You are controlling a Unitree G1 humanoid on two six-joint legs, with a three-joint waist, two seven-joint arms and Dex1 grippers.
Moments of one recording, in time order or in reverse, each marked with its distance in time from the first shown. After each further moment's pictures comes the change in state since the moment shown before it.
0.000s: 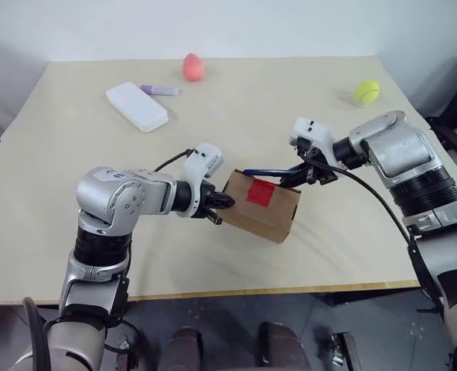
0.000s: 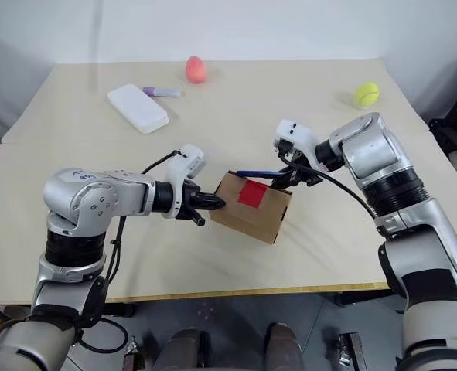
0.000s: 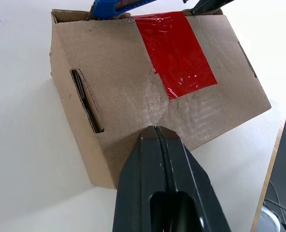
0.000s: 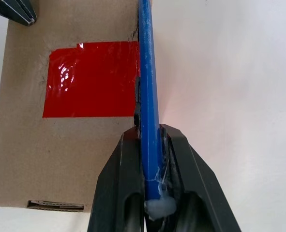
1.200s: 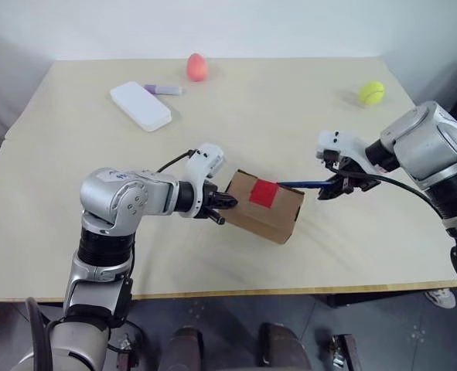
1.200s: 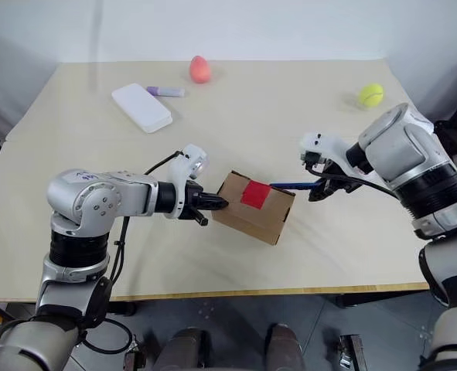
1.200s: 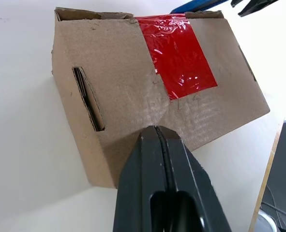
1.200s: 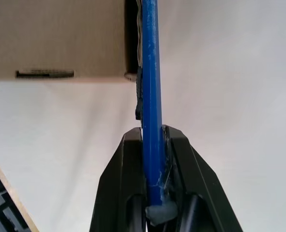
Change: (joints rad) left arm 0.000 -0.027 0.008 0.013 0.001 0.000 0.010; right arm -0.035 -0.245 0.211 -0.108 -0.070 0.058 0.159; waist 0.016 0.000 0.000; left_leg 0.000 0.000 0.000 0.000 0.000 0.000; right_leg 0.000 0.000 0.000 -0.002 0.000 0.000
